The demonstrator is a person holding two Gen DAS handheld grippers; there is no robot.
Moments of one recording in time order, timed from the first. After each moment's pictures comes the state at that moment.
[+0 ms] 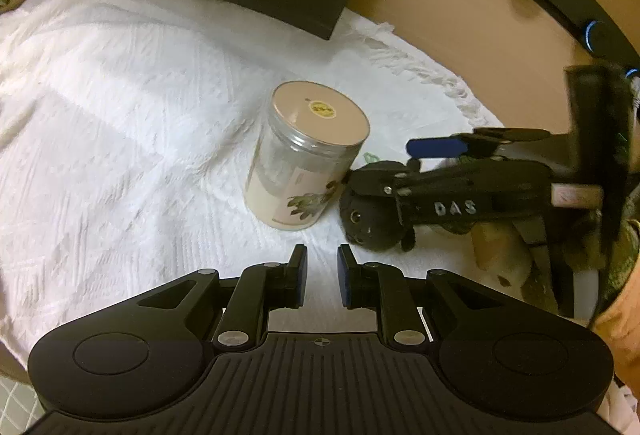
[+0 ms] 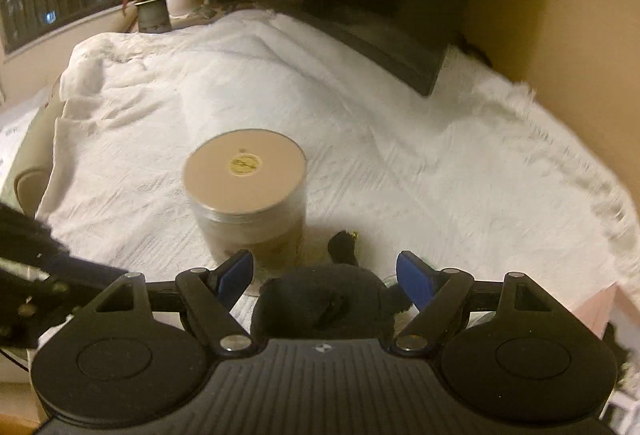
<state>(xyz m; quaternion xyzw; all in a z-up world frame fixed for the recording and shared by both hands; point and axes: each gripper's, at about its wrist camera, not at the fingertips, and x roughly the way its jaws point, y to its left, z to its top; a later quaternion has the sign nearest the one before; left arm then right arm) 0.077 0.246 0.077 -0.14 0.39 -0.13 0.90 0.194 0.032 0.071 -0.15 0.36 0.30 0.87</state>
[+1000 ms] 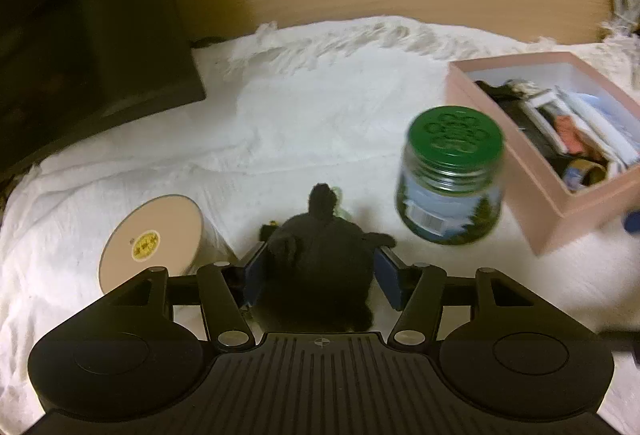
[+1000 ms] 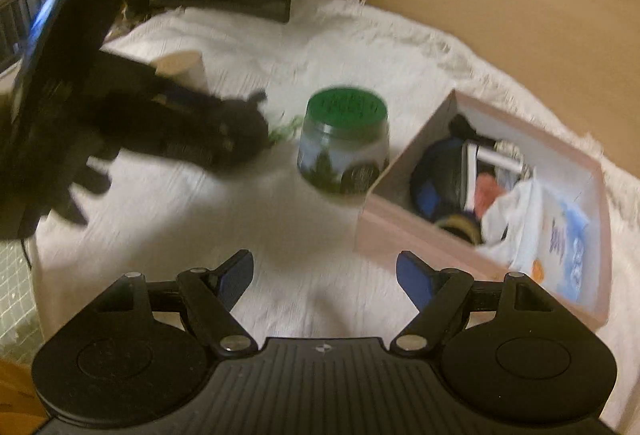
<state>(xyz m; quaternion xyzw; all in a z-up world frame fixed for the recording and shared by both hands) 0.149 0.111 0.061 0.17 0.35 -0.11 0.92 0.071 -0.103 0.051 -0.08 0.38 0.18 0.90</state>
